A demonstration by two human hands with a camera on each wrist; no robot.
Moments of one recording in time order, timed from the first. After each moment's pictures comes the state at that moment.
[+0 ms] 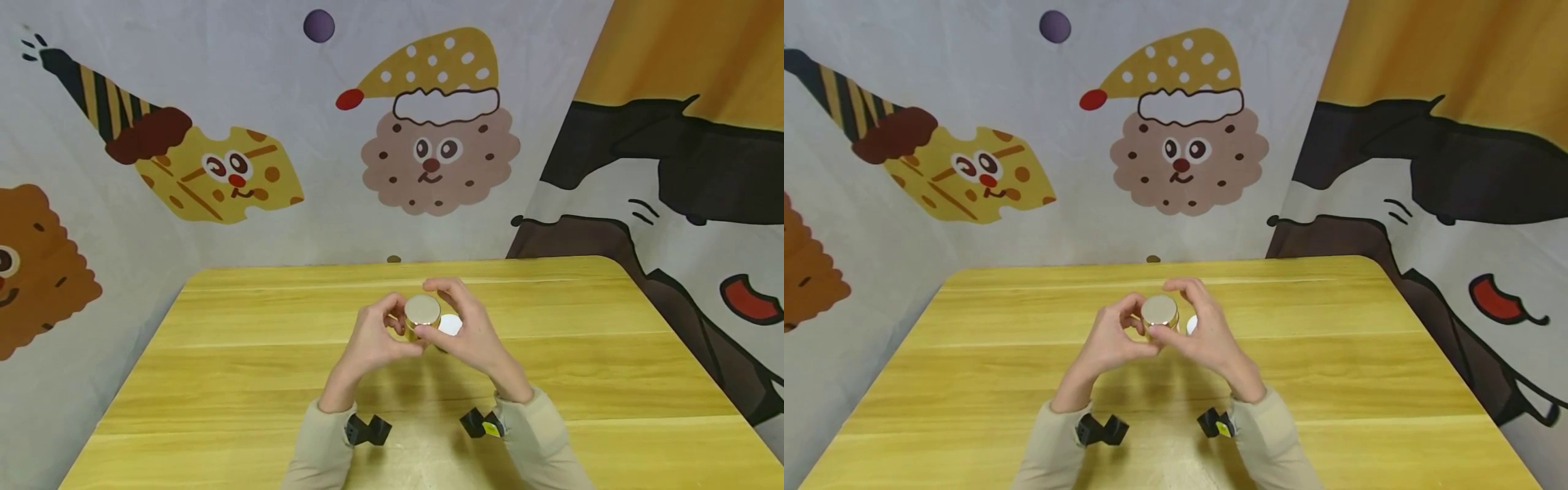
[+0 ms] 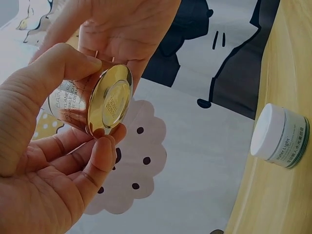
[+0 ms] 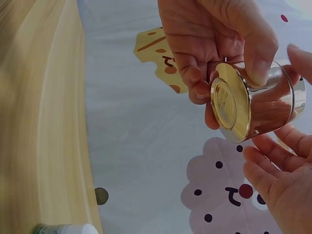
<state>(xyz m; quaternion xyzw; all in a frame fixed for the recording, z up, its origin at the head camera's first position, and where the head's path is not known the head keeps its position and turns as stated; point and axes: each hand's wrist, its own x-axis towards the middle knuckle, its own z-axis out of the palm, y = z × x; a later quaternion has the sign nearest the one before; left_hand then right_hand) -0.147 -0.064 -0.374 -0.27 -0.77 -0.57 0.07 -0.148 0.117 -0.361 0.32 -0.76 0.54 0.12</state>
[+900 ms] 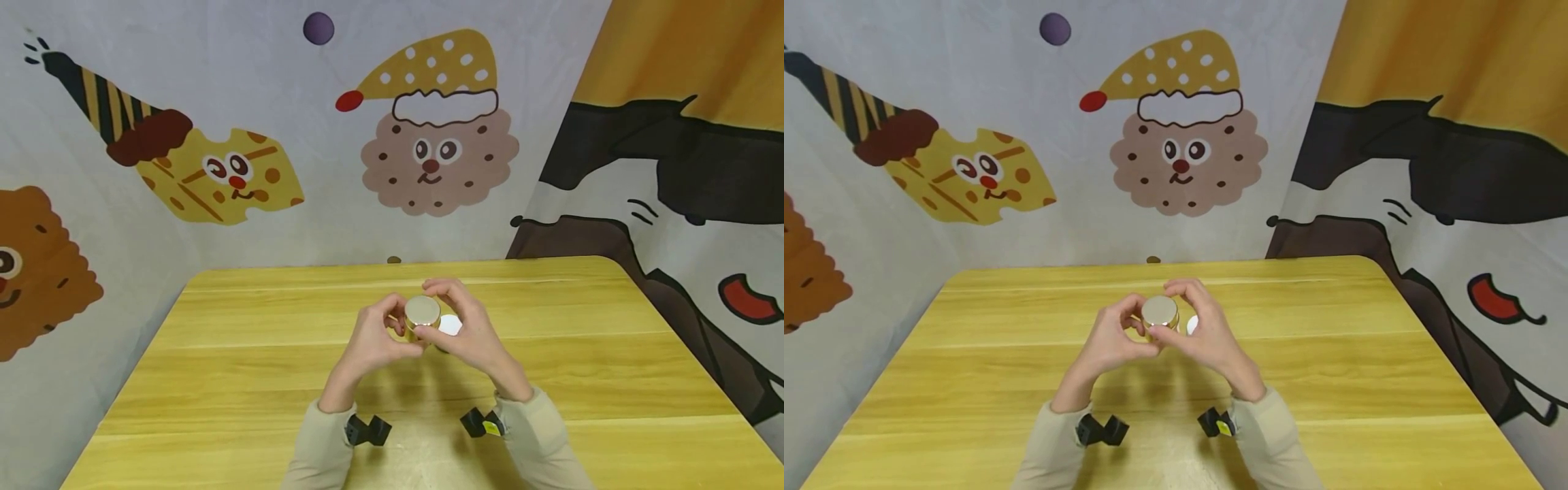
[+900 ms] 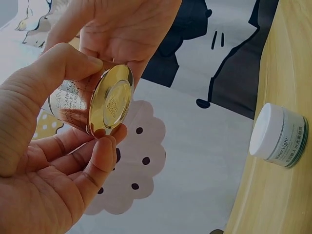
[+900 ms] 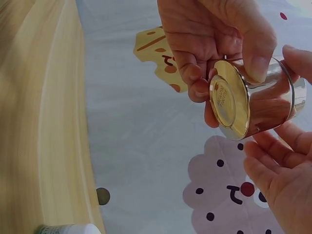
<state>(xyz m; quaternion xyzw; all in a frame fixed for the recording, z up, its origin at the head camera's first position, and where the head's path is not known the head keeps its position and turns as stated) -0.137 -0.062 -0.354 -0.27 -0.77 -0.57 0.05 -0.148 0.118 -0.361 0.33 -0.75 0.56 0.12</state>
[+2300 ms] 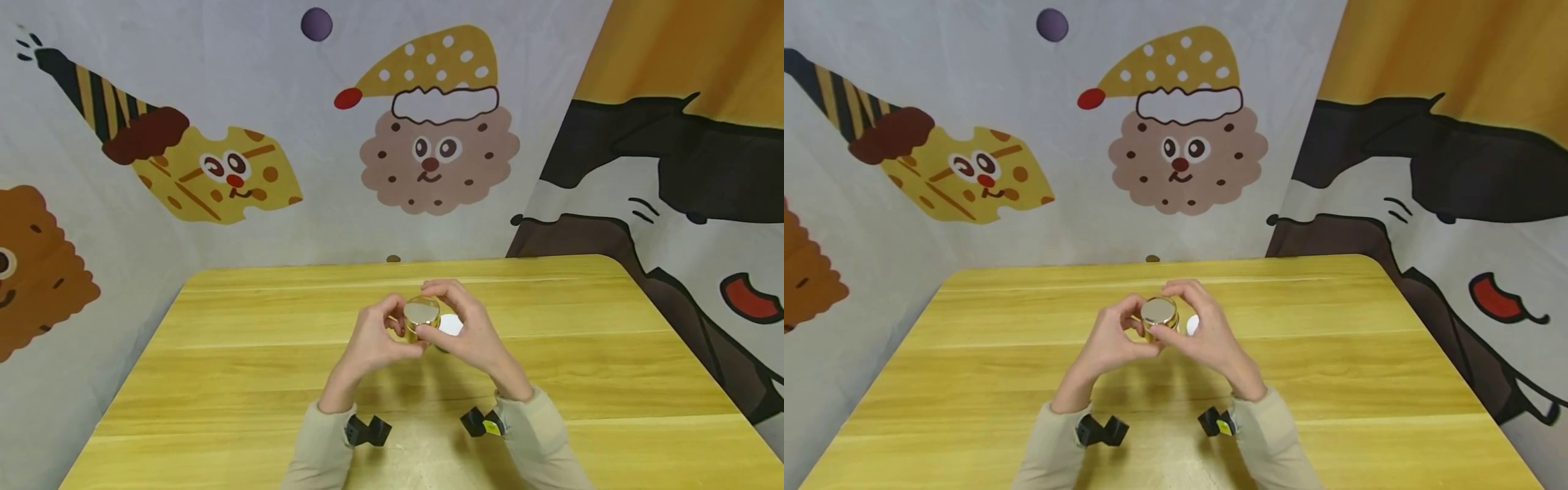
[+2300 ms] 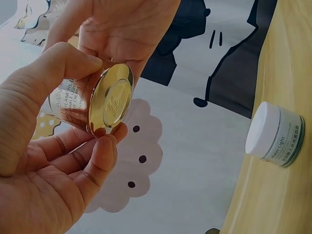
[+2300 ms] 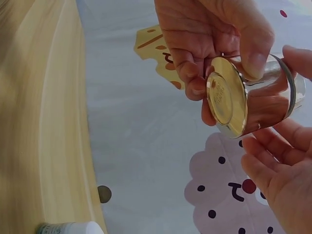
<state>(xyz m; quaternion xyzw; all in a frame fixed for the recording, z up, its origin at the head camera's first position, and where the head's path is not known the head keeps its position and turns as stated) -0.131 -0.062 -0.342 -0.27 -0.77 -0.57 0.05 -0.151 0.119 -0.365 0.33 -0.75 0.55 0.13</state>
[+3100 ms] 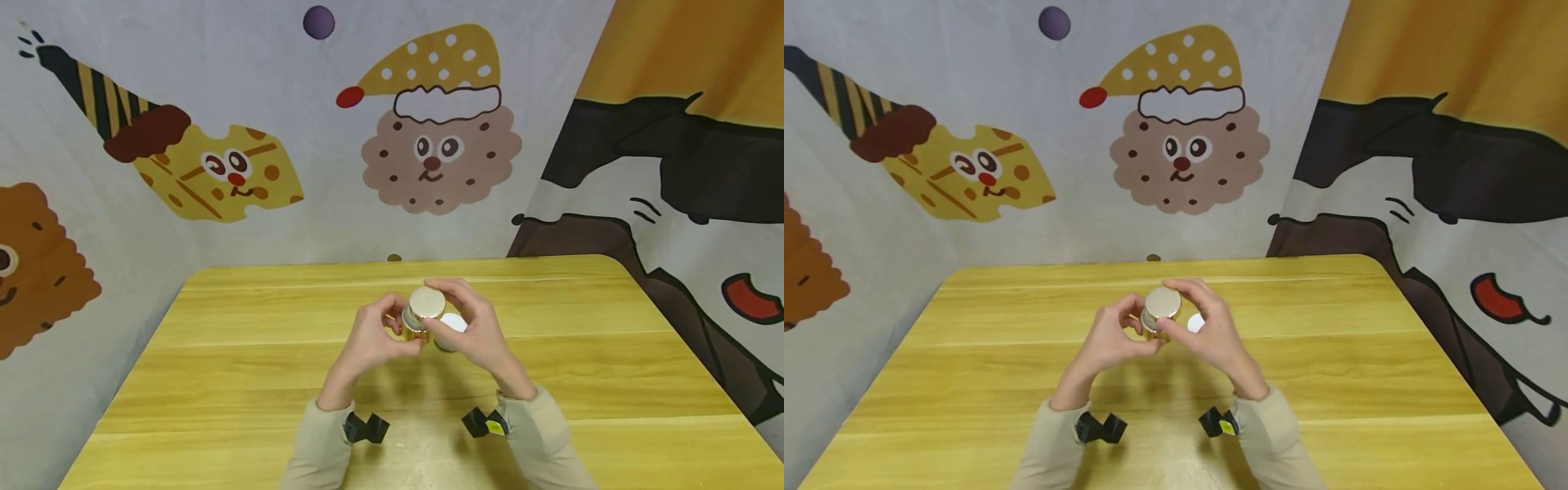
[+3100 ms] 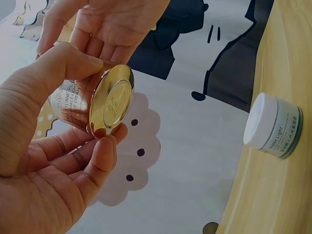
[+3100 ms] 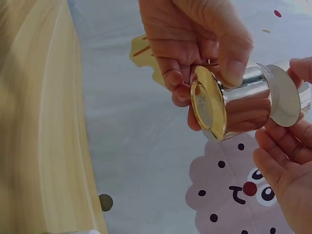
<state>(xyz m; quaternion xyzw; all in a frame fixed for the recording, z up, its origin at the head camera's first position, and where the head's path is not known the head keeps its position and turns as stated) -0.151 -0.067 -0.378 -0.26 -0.78 -0.56 0.06 -0.153 0.118 -0.363 0.36 -0.70 0.59 0.15</state>
